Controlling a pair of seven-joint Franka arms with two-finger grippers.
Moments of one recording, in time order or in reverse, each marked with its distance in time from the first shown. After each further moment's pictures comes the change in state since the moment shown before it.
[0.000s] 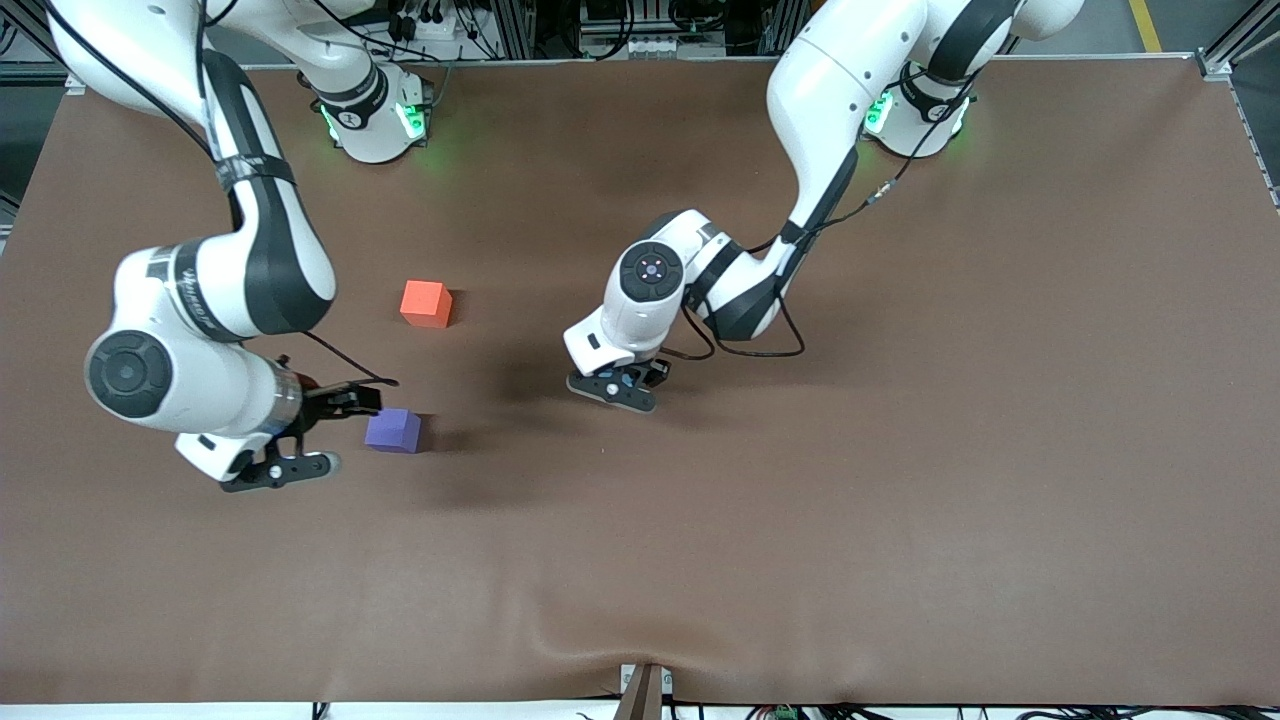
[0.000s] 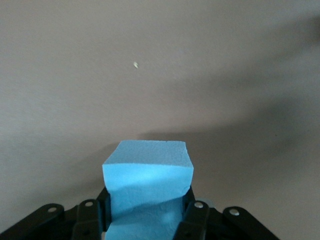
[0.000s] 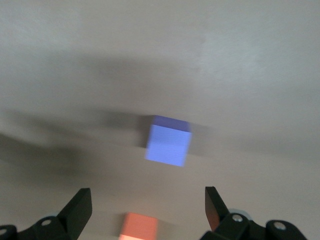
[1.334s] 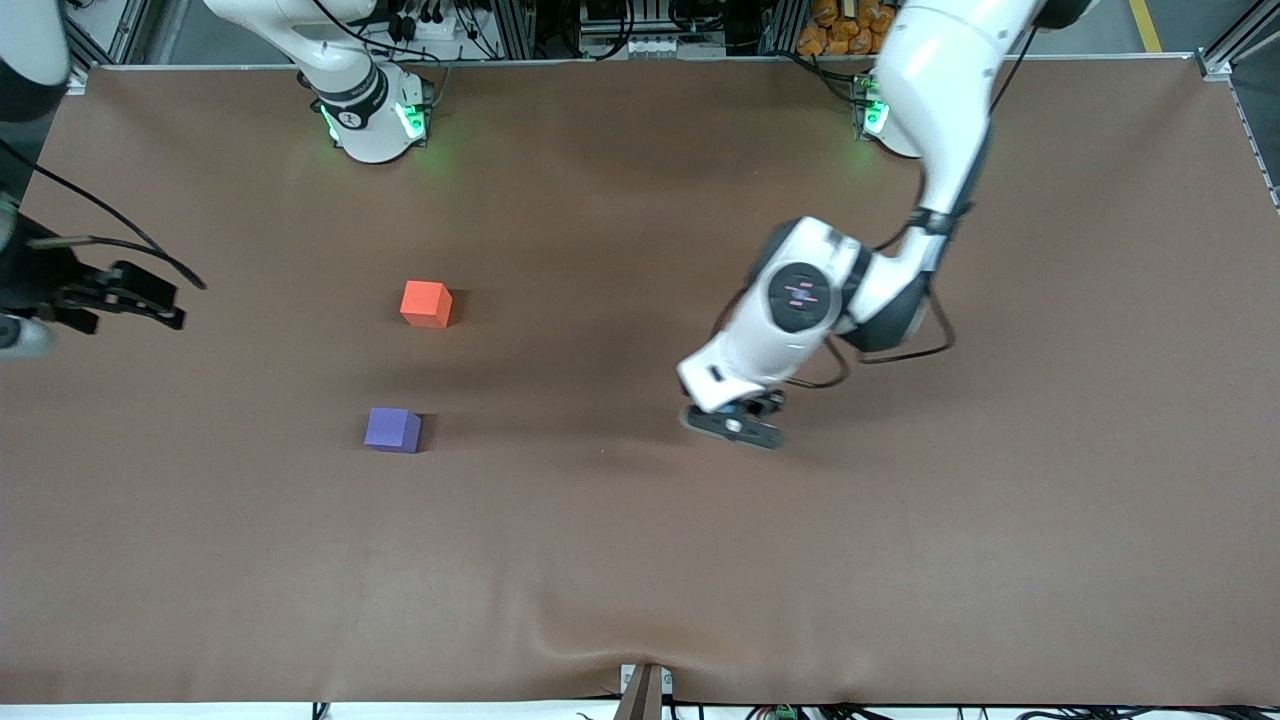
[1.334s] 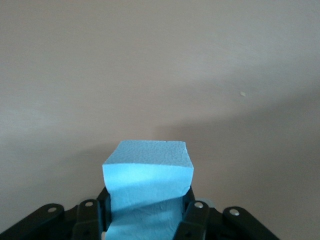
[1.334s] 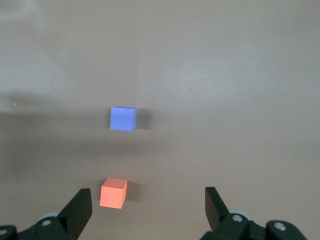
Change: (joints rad) left arm 0.191 -0.215 -0.002 -0.196 0.002 -0.038 0.135; right arm -0.175 -0.372 -0.002 -0.002 -0.067 -0.214 -0.092
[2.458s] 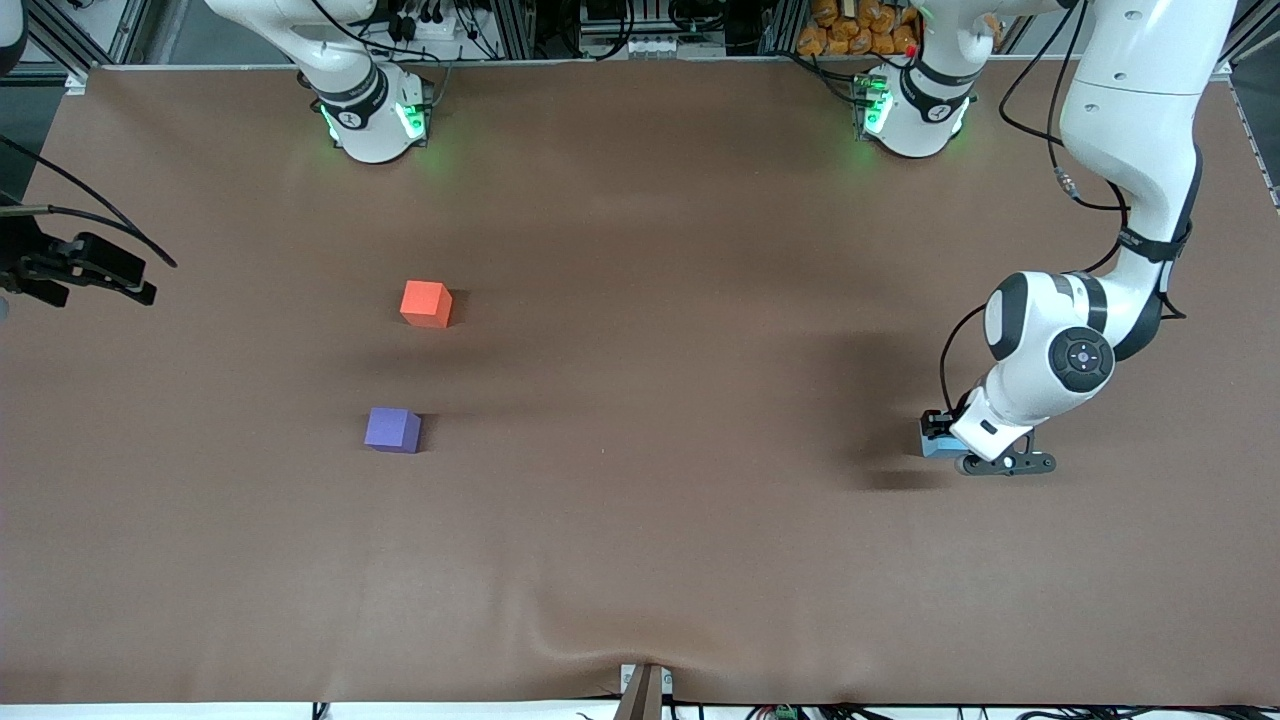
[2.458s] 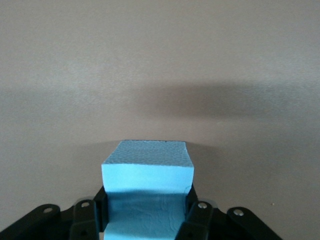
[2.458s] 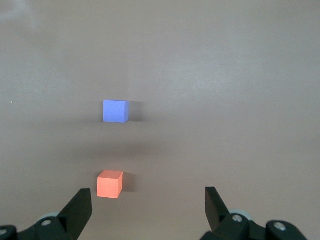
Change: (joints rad) left arm 0.537 -0.115 0.015 -0.430 0.152 0.218 0.177; right arm -0.055 -0.064 -0.001 -0.014 -0.001 -0.046 -0.001
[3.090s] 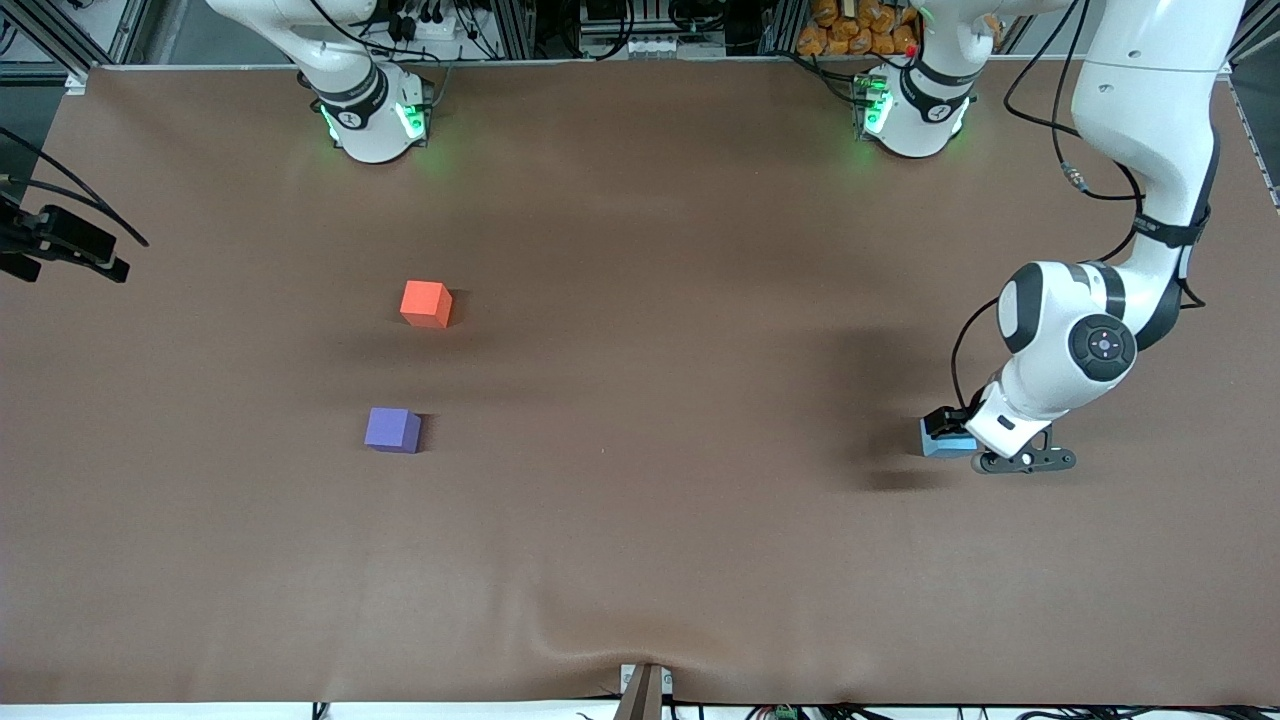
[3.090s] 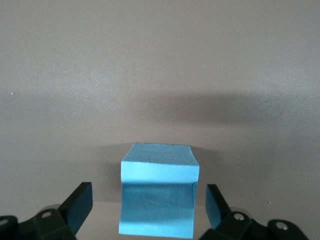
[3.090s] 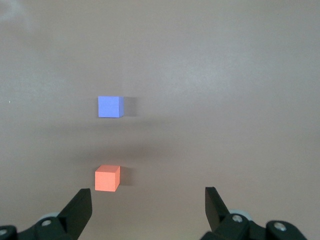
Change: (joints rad) left arm 0.016 -0.038 0.006 -0.012 -0.007 0.002 -0.006; right arm -0.035 -0.038 -0.001 0.000 0.000 -0.034 -0.001
